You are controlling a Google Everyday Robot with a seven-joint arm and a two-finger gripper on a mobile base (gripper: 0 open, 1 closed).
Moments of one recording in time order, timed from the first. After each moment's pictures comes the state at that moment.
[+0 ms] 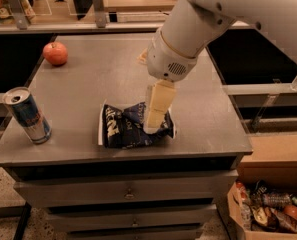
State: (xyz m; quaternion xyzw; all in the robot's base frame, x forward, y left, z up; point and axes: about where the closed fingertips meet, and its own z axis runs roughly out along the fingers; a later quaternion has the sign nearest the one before) arm 0.502 0.007 0.905 -0.73 0.63 0.13 0.21
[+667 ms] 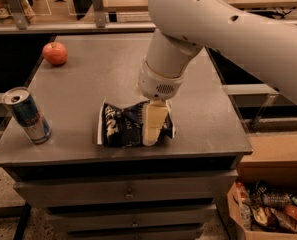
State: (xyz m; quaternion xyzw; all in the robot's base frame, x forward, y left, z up) arm 0.503 0.003 0.843 -0.75 0.64 0.09 0.13
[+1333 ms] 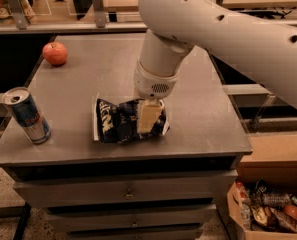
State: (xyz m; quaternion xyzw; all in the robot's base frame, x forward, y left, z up) arm 0.506 0.009 0.838 -0.77 0.63 0.08 0.11
